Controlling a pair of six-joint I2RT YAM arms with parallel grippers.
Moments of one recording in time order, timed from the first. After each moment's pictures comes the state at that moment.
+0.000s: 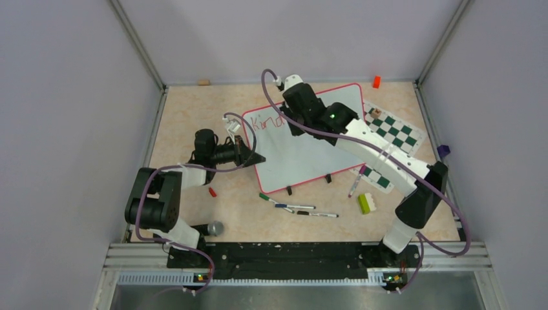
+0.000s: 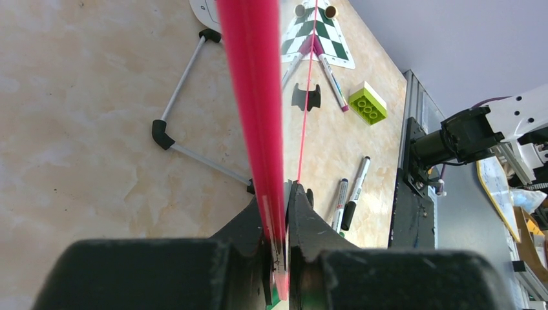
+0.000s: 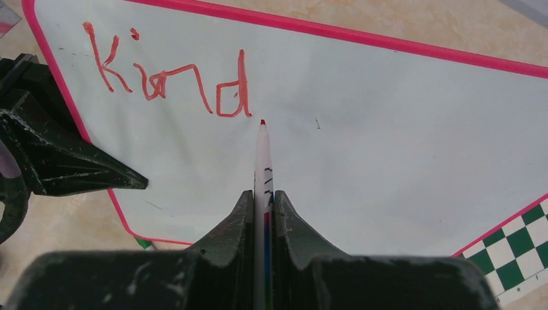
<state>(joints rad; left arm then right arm) -0.16 1.57 0.60 0.62 1.05 -0.38 0.84 1.70 1.78 -0.80 0.37 0.16</state>
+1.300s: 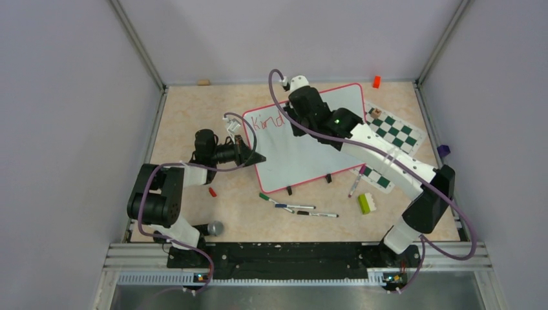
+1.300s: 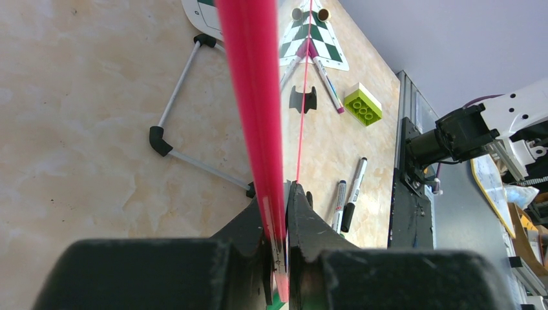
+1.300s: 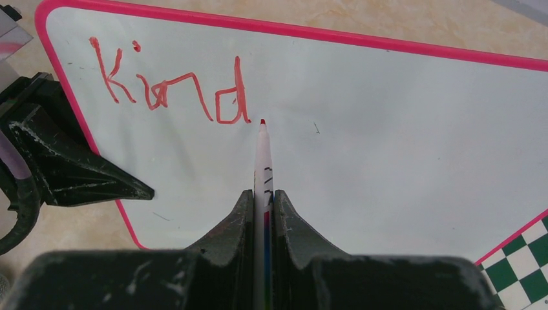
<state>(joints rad) -0.15 1.62 0.60 0.72 1.08 -0.42 0.83 1.62 1.65 -0.67 0.36 0.19</state>
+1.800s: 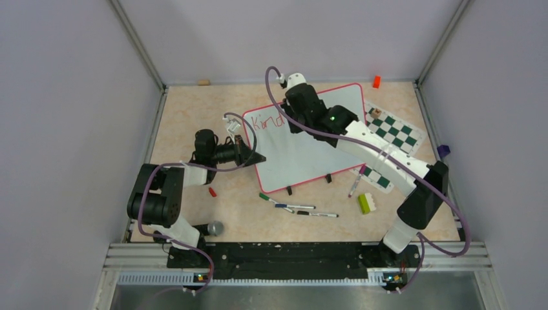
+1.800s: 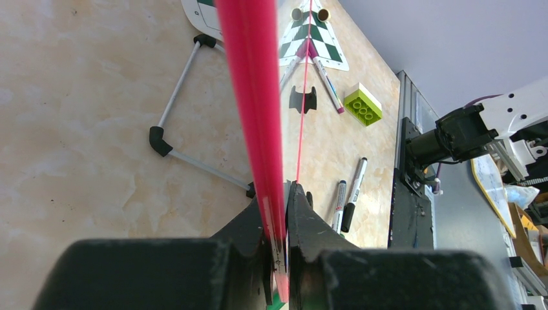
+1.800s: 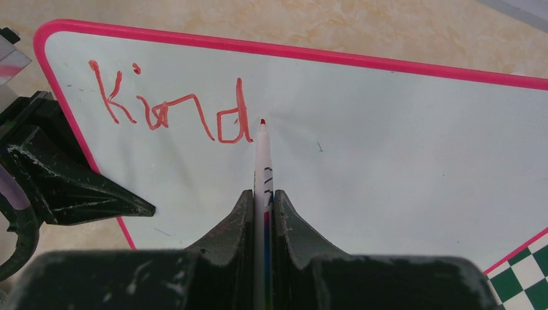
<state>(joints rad) -0.15 1.62 0.60 0.72 1.08 -0.42 0.82 1.66 1.69 -0.66 0.36 0.19</state>
